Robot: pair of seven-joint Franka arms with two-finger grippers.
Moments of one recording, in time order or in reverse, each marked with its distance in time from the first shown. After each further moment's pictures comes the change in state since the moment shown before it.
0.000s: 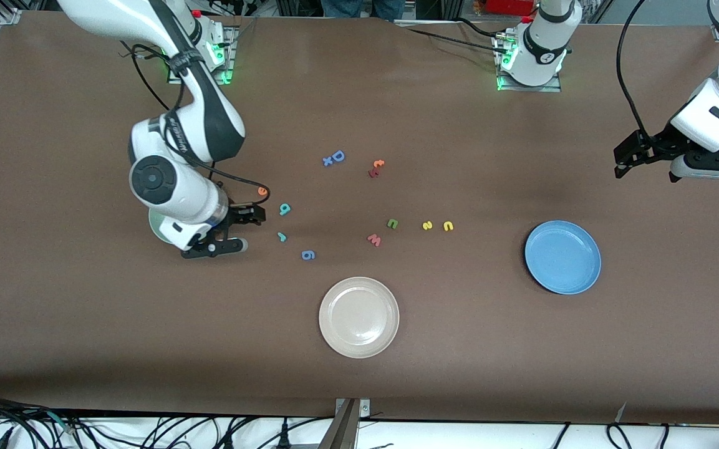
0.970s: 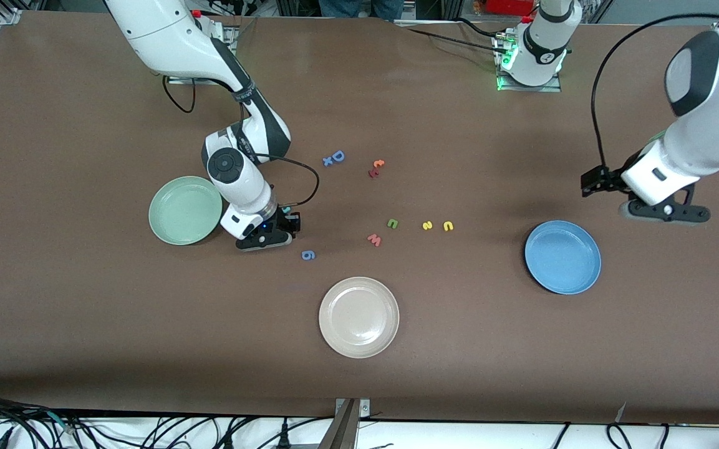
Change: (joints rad) left arm -0.014 0.203 -0.008 -0.004 -0.024 0.003 -0.015; right arm 0.116 0.143 -0.003 -0.197 0.001 0.550 0.087
